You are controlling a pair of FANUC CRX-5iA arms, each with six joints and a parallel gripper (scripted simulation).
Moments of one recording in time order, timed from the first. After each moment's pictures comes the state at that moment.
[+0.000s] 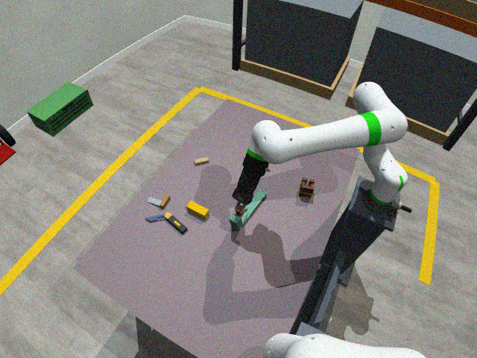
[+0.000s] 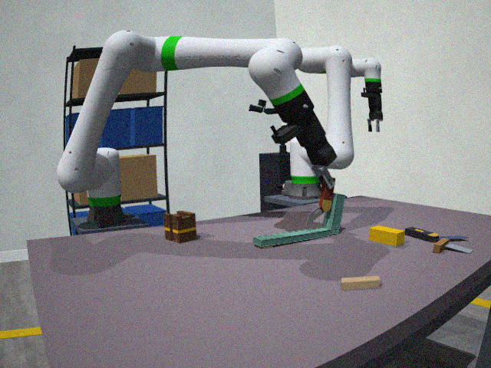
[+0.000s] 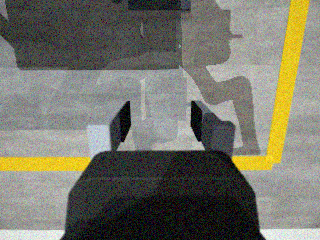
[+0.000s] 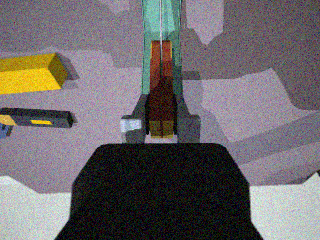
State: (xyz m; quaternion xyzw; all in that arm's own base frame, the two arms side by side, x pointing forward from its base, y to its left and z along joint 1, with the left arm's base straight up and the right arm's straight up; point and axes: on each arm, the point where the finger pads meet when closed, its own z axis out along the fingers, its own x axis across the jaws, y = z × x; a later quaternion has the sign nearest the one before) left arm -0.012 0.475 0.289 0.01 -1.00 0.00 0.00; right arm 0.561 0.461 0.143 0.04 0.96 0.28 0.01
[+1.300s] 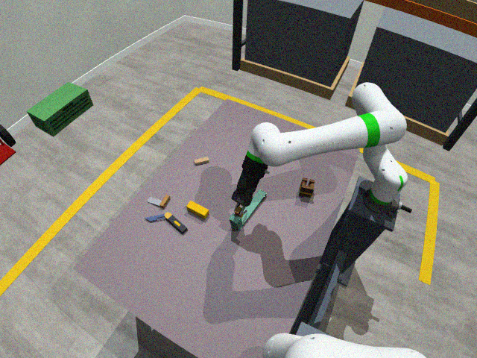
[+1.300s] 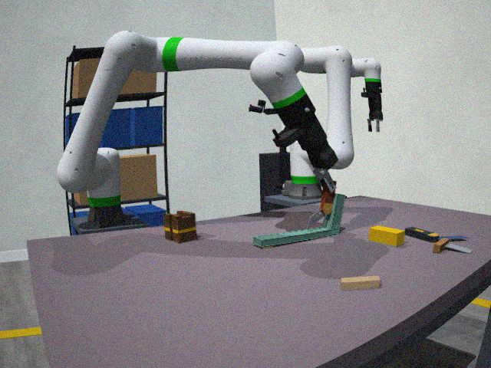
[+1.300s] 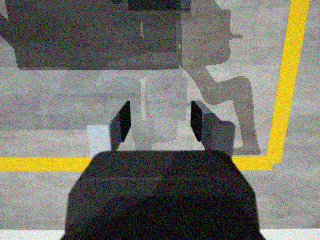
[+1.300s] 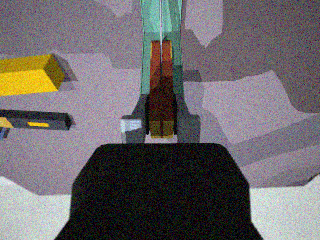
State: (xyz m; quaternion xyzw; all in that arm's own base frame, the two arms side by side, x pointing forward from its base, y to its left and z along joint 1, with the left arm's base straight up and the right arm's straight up) left arm -0.012 0.475 0.289 0.01 -1.00 0.00 0.00; right arm 0.562 0.465 0.135 0.04 0.96 0.28 0.01
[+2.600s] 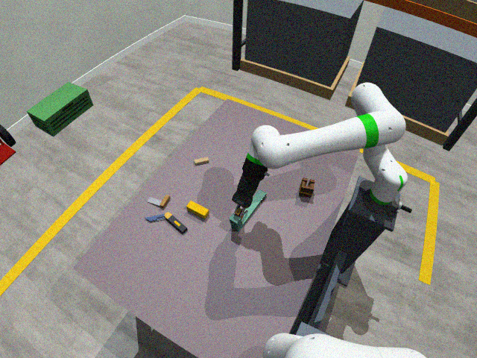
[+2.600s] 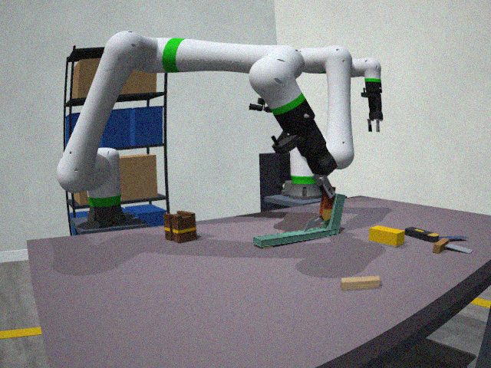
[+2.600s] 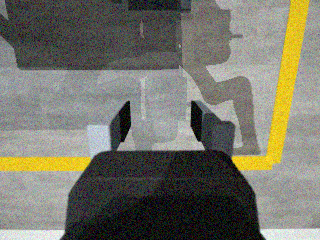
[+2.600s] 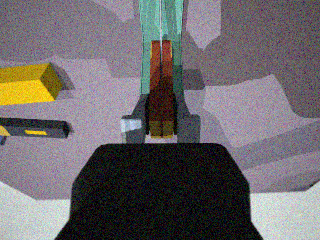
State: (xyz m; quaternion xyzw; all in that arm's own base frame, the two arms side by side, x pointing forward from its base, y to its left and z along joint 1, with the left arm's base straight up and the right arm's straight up) left arm -0.012 0.475 0.289 0.01 -1.00 0.00 0.00; right arm 0.561 0.462 0.119 0.04 0.96 0.28 0.01
